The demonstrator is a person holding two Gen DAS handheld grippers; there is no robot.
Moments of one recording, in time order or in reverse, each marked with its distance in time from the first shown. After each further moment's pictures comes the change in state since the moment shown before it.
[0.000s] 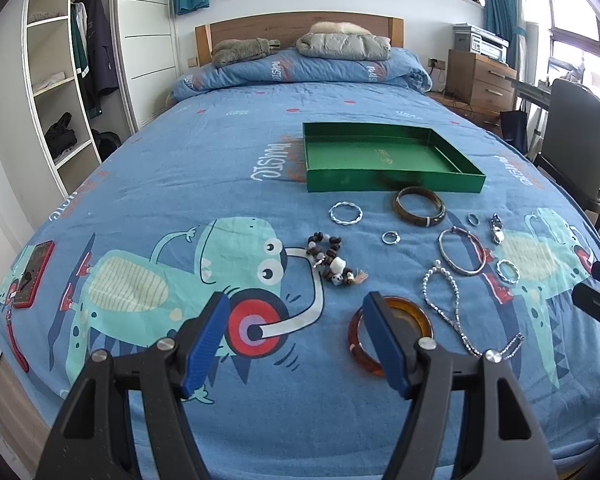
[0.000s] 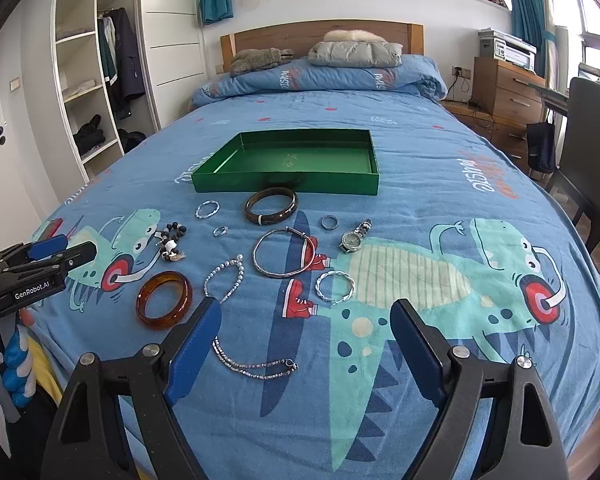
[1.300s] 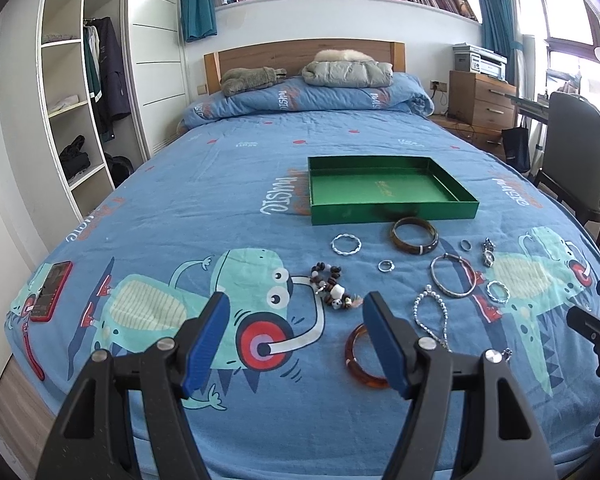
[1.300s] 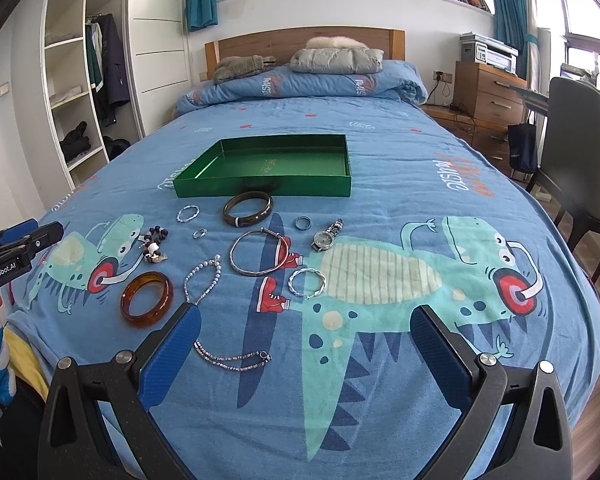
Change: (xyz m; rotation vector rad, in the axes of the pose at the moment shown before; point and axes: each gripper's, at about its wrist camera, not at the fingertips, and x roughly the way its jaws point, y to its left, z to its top) left arm -0.038 -0.009 0.006 0.011 -0.109 0.038; right arm -0.013 -0.013 -0.008 0.019 -0.026 -0.066
